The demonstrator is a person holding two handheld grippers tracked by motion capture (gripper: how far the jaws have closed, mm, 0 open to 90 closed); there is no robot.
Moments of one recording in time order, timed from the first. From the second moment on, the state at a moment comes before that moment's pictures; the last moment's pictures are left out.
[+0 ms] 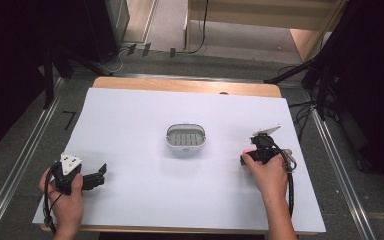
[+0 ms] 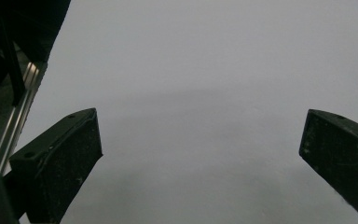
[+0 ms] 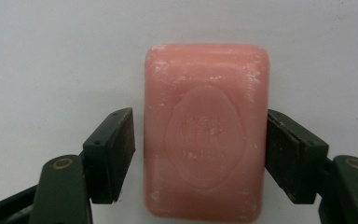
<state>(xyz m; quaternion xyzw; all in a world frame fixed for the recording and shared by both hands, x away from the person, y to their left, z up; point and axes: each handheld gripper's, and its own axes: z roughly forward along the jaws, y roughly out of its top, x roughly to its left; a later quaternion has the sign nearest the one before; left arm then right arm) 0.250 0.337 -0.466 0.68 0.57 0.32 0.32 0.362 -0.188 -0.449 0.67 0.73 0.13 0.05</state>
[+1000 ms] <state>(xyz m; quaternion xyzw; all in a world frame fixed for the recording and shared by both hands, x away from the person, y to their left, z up) 0.250 0.337 -0.466 0.69 0.57 0.32 0.32 0.370 -0.155 -0.420 0.45 0.87 0.17 0.06</state>
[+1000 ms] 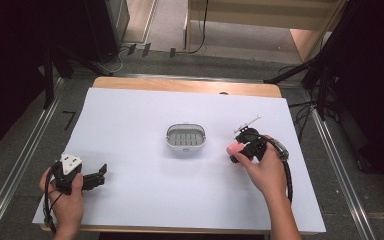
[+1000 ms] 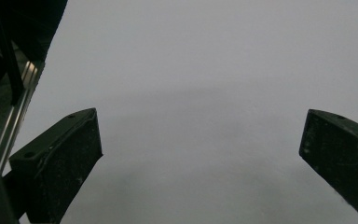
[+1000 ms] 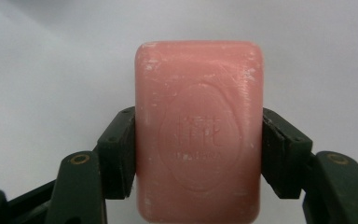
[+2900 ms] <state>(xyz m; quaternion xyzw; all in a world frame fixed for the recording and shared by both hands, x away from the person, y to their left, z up) 0.251 0.338 -0.466 0.68 0.57 0.32 0.32 0.403 -0.055 -0.368 0.13 0.97 0.20 0.08</state>
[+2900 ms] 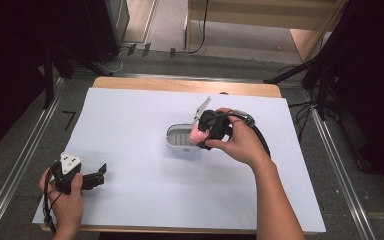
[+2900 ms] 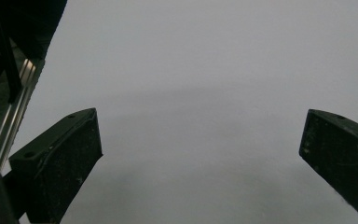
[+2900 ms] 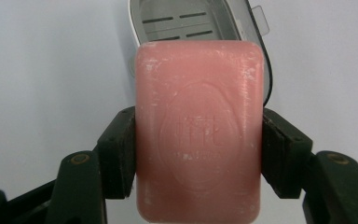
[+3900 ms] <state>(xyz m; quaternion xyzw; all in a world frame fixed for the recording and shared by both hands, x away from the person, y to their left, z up) 0.251 0.338 -0.466 0.68 0.57 0.32 0.32 0.428 -0.013 -0.382 0.05 0.98 0.18 0.08</state>
